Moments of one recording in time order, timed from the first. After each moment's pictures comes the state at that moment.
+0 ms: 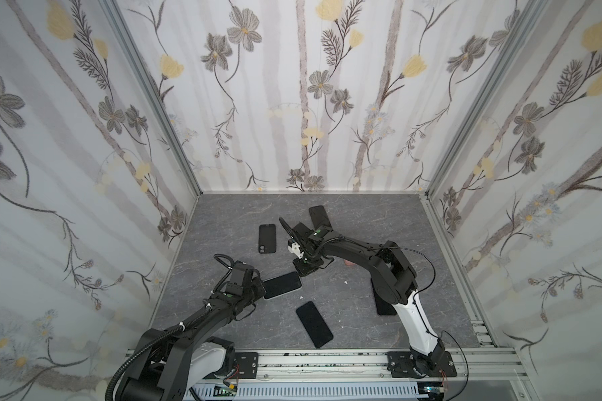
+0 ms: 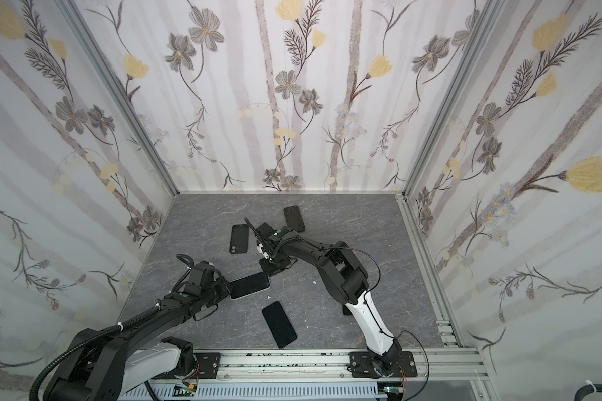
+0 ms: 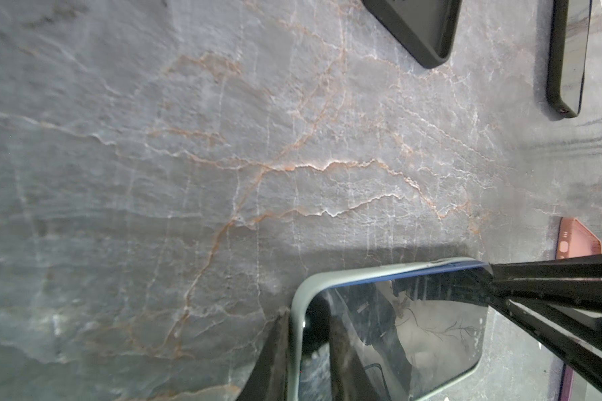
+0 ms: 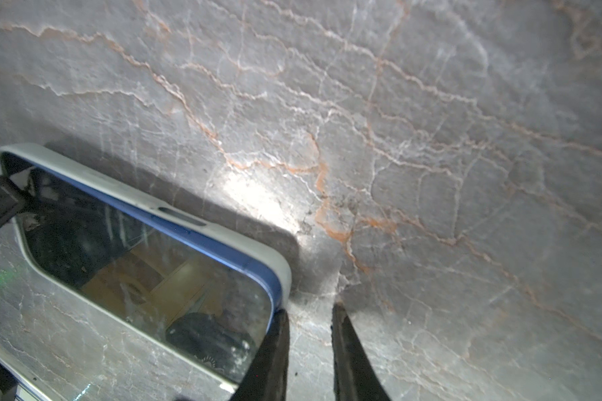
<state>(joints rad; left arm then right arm) -0.29 1.13 0.31 -0.09 0.10 -0.82 0.84 2.26 1.80 -0.89 -0.21 0.22</state>
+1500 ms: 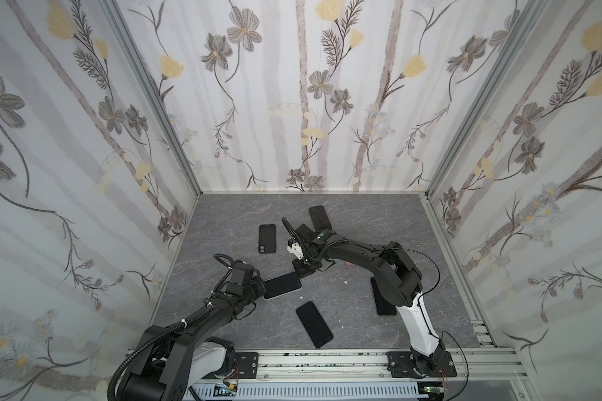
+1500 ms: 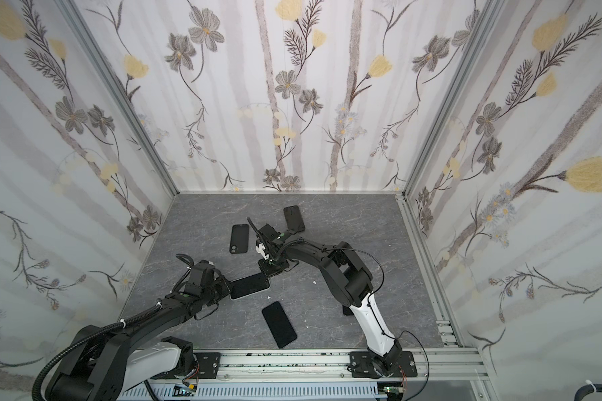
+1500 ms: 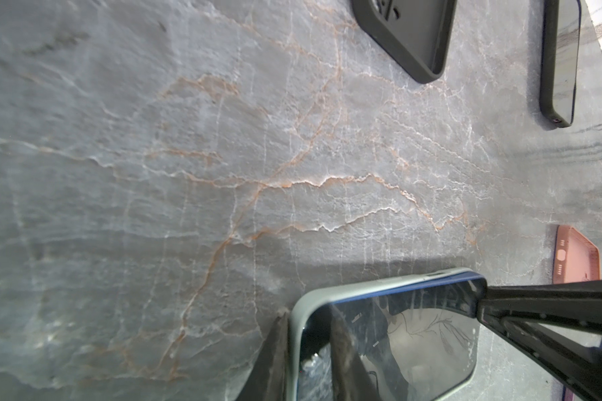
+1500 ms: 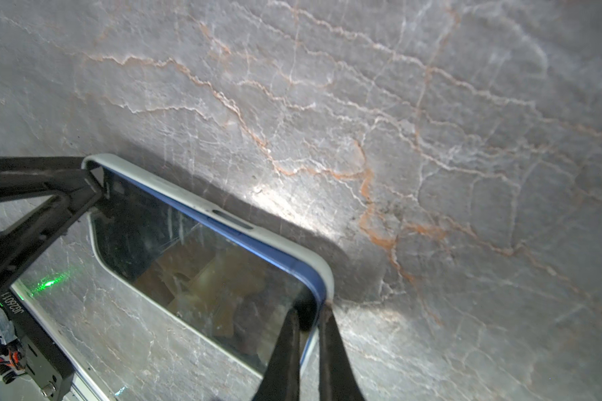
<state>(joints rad) -0.29 1.15 0.30 -0.04 0.09 -0.82 0.84 2.25 1.66 -0.74 -0.29 0.28</state>
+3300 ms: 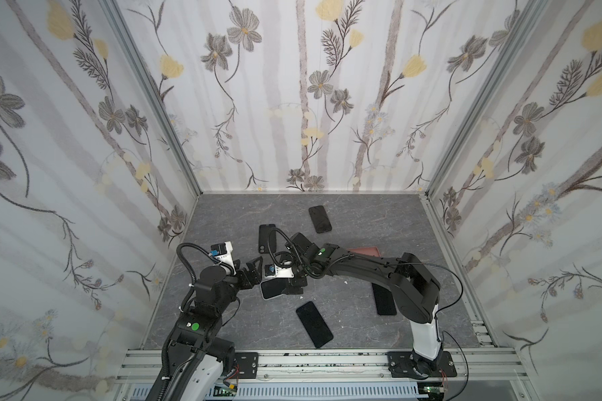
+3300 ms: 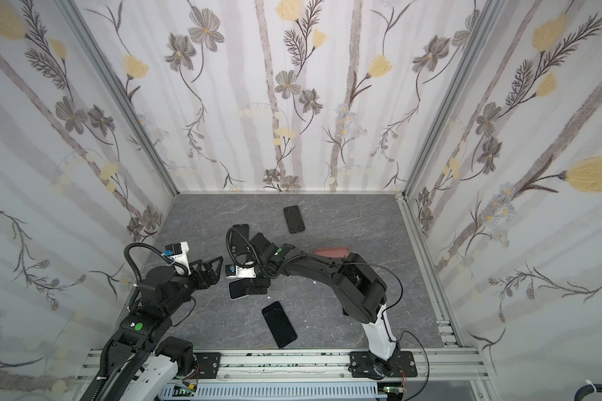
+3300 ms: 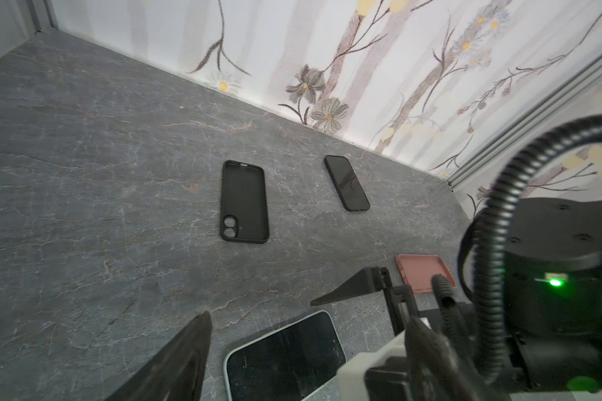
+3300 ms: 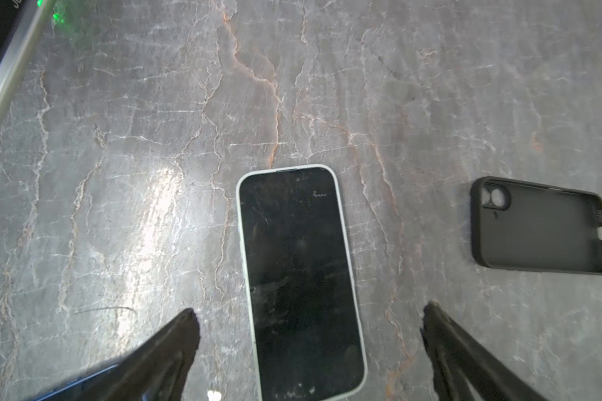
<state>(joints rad) -0.30 0.48 0.52 -0.38 0.07 -0.50 0.97 2.03 1.51 -0.45 -0.32 -0.76</state>
